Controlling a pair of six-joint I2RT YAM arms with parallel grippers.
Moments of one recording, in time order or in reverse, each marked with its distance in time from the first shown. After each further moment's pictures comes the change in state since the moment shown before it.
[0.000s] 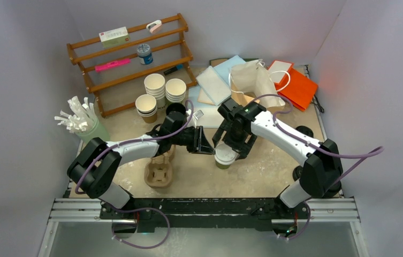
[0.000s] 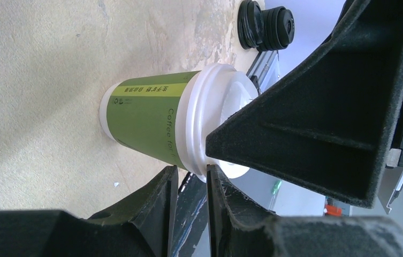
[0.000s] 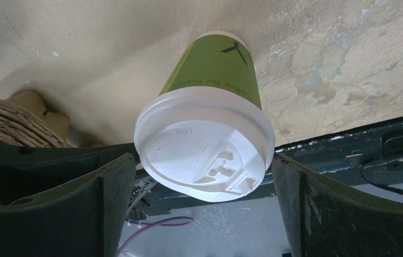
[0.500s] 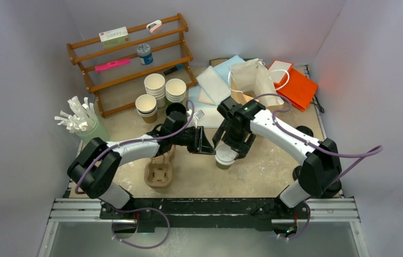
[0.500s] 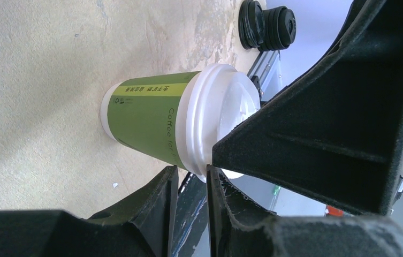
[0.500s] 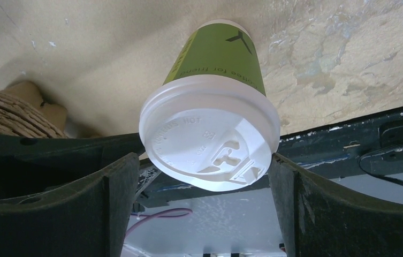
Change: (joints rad) left arm -0.010 0.000 0.007 -0.011 -0.011 0.001; right arm 0.000 0.019 0.041 -0.042 -0.021 -0.006
